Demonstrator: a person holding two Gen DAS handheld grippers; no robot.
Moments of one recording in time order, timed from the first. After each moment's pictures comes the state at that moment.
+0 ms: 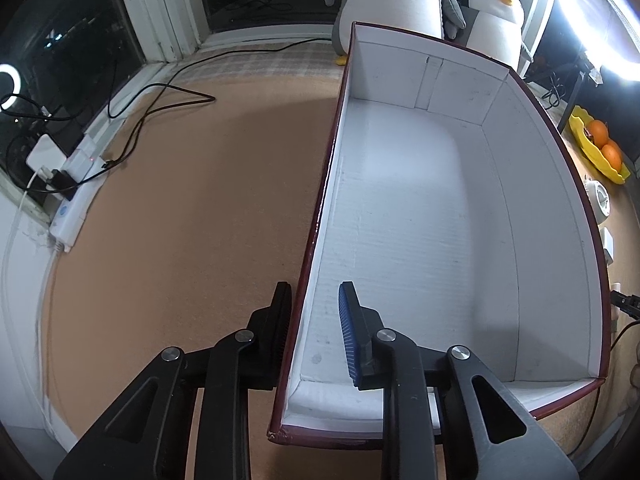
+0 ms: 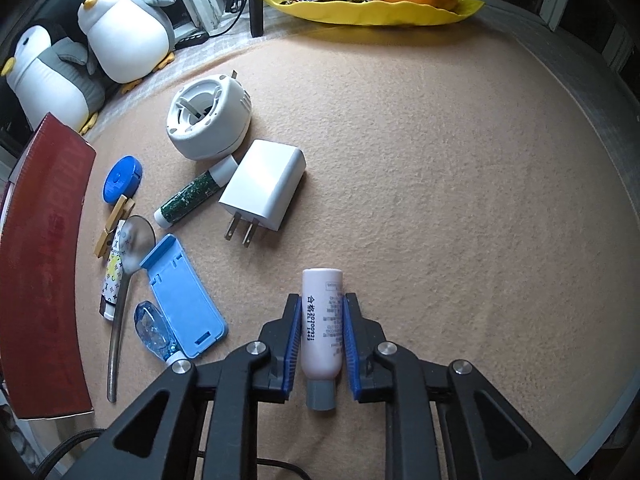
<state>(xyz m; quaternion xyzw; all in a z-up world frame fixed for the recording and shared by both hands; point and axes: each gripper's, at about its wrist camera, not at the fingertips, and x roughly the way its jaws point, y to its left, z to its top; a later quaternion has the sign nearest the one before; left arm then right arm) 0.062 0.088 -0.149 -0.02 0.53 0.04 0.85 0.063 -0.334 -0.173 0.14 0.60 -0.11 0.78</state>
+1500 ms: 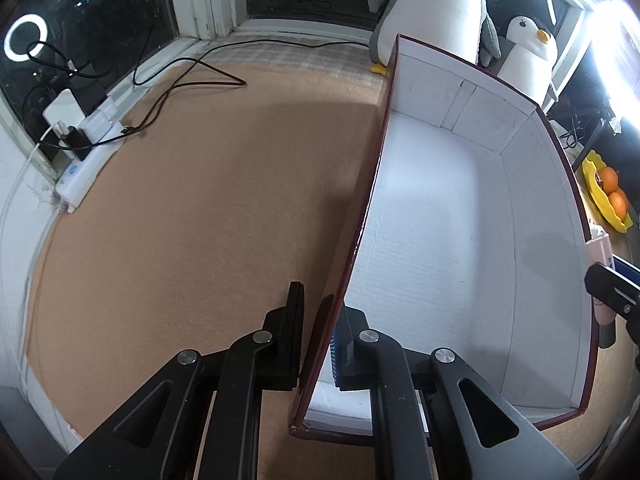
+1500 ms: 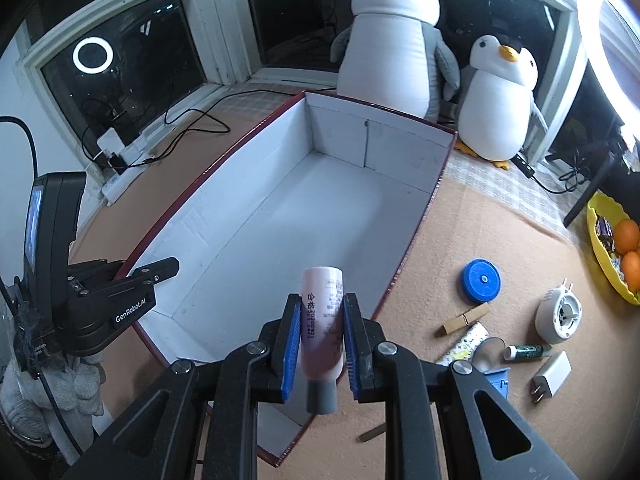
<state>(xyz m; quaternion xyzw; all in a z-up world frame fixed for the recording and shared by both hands) 0.060 0.105 -0.149 -0.08 0.53 0.08 0.84 0.092 -0.065 -0.070 -0.08 0.51 0.22 0.83</state>
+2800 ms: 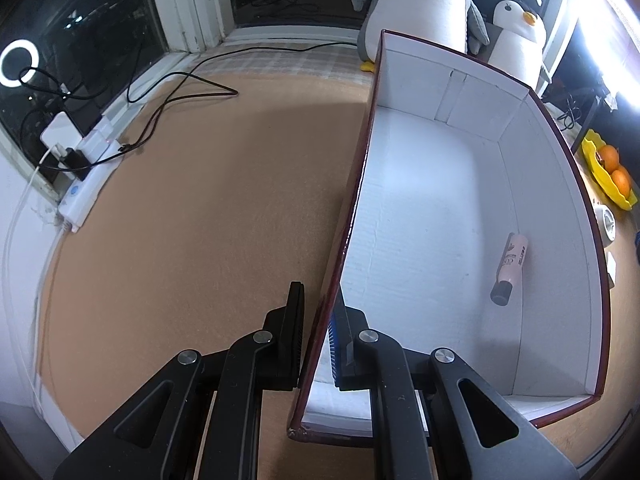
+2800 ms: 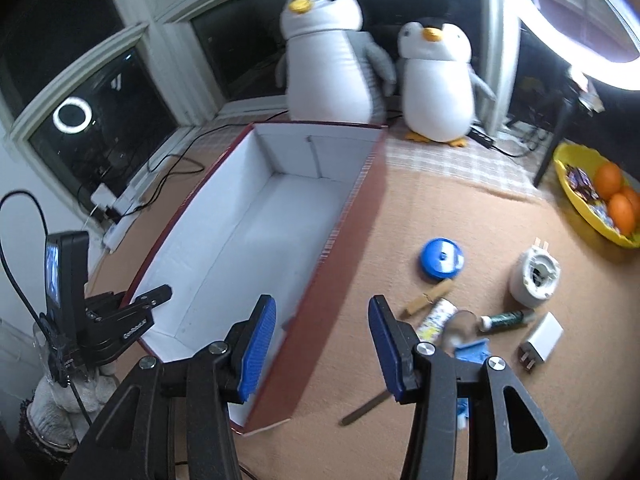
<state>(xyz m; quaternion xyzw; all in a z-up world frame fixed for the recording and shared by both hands) 0.061 0.099 -0.149 -0.05 0.53 0.07 0.85 0.091 -0.137 -0.052 0.02 0.51 0.17 0.84</state>
